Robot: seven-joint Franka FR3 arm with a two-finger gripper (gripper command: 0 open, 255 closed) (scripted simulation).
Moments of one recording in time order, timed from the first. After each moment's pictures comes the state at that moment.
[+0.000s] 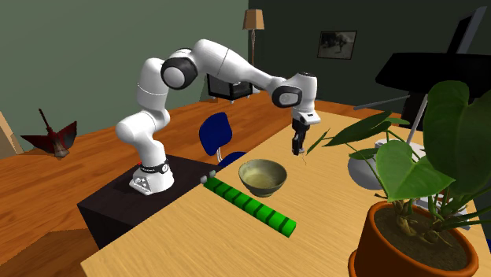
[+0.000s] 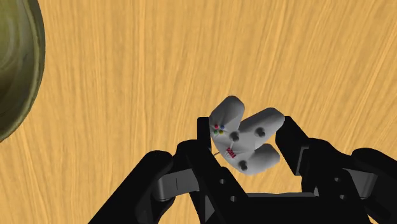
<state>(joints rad) -0.01 0.49 0.38 -1.59 -0.14 2.07 0.55</state>
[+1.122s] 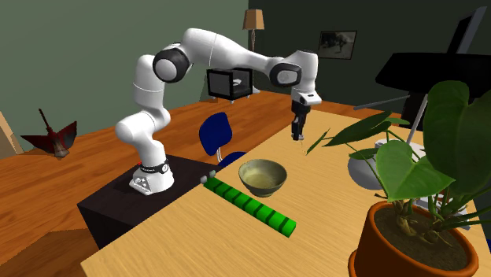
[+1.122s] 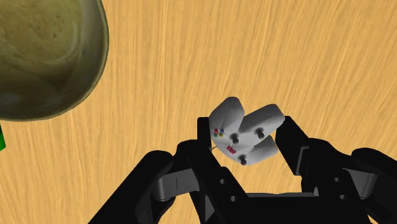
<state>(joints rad) -0.04 0.39 0.40 -1.52 -0.10 1.92 0.52</state>
